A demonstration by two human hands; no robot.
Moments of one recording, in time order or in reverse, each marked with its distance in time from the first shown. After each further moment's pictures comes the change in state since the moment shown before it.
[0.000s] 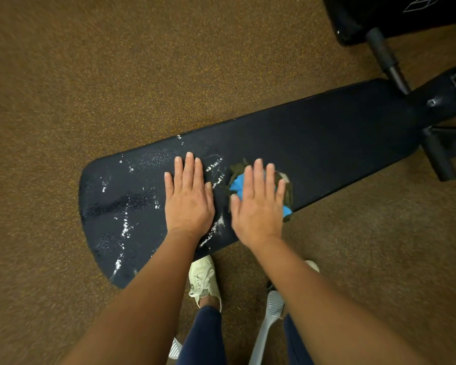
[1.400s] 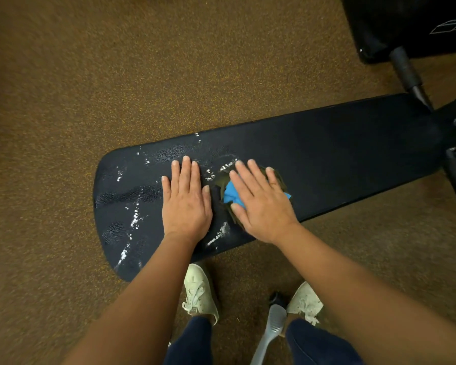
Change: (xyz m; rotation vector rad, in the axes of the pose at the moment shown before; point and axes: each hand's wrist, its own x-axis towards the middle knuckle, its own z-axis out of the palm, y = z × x) left_hand -0.015 -0.020 0.000 -0.012 0.059 -0.091; right_hand 0.024 0.020 -0.001 -0.052 -0.020 -0.538
